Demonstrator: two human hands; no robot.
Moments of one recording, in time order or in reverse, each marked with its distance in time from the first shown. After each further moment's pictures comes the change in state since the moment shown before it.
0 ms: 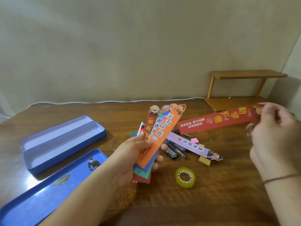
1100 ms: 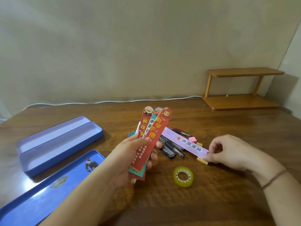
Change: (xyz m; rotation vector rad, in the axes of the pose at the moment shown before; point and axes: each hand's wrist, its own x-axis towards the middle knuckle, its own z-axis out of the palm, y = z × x) left_hand 0.002 -0.001 0.002 -0.033 0.044 -0.004; right_hand -0.016 0.006 0.004 -1.254 -1.019 0.139
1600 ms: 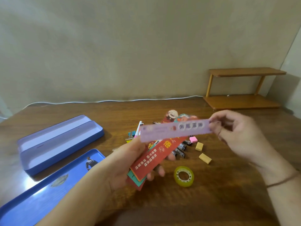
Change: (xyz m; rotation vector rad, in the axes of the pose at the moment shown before) left_hand 0.000 0.002 -0.001 0.120 -0.396 -0.086; right_hand 0.001 0.005 -0.006 0.631 0.400 -0.474
